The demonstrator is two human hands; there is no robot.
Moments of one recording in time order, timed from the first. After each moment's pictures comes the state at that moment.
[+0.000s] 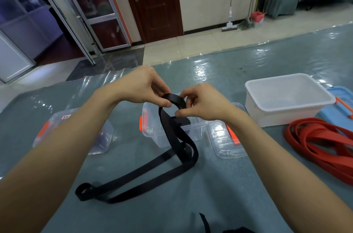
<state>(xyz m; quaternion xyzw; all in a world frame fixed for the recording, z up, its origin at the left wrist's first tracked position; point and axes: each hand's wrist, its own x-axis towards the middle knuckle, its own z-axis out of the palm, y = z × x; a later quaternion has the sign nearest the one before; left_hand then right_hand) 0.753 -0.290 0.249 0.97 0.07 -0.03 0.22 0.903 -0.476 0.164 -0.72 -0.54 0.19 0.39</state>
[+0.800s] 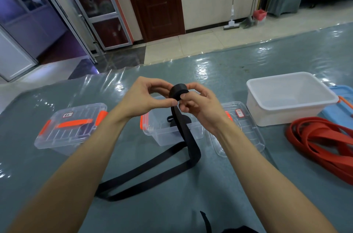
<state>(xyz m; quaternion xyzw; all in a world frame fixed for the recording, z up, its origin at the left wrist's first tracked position) 0.737 -0.300 0.193 0.89 0.08 0.17 0.42 0.876 -0.471 0.136 -0.44 -0.29 0.41 0.75</state>
